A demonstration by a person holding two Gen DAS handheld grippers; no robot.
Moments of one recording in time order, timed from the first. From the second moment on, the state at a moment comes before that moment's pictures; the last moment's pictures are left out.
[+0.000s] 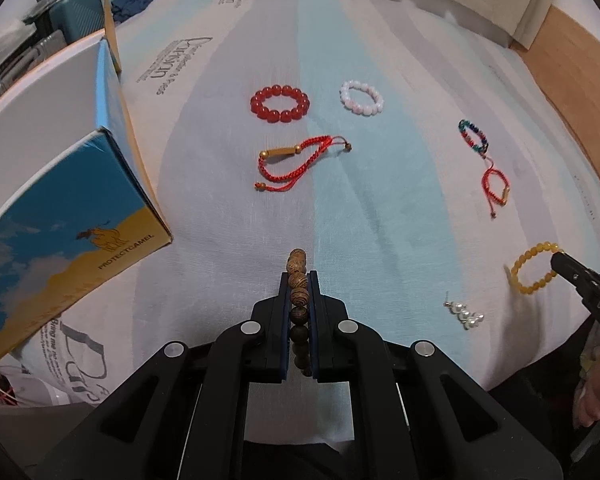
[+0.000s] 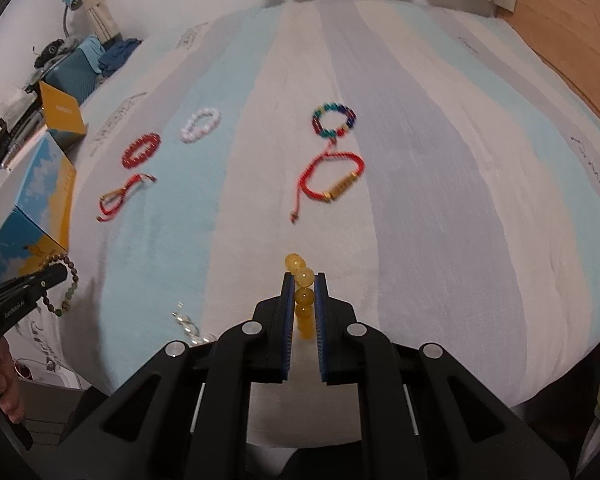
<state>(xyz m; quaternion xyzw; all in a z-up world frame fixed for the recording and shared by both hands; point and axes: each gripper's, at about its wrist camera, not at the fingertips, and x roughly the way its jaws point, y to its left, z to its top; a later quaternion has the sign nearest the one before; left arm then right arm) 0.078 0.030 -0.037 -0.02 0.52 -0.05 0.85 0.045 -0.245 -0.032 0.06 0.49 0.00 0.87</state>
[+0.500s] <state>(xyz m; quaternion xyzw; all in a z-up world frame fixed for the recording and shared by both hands) 0.081 0.050 0.015 -0.04 0.50 -0.05 0.86 0.063 -0.211 0.018 0.05 0.46 0.01 0.89</state>
